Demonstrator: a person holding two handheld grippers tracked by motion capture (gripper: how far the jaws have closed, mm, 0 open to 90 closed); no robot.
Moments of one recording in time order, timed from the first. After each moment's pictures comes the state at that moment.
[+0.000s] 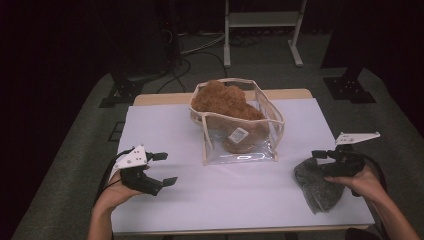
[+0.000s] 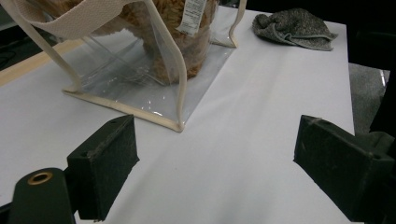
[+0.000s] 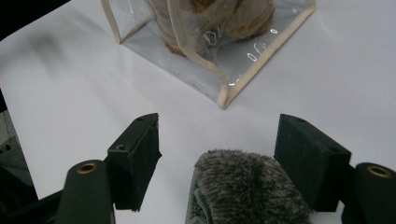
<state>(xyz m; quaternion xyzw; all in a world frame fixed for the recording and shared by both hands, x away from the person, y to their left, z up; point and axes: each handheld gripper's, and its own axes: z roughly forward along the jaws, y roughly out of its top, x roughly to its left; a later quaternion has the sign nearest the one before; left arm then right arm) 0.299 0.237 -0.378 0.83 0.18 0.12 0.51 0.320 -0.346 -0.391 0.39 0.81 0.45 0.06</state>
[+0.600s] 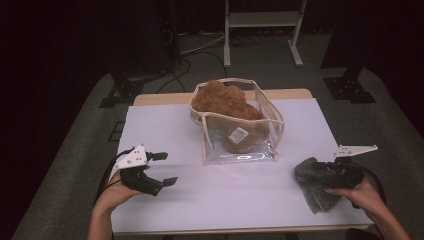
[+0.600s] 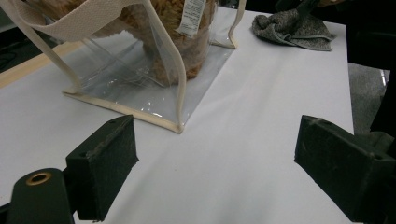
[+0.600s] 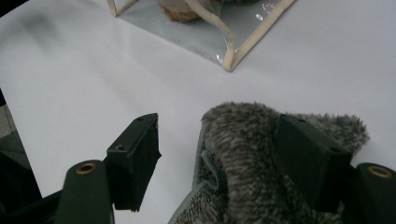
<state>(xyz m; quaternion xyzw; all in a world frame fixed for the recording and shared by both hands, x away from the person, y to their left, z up) 0.299 0.236 -0.377 0.83 0.18 0.12 0.51 0.302 -0.349 -0.419 0.40 0.81 0.43 0.05</state>
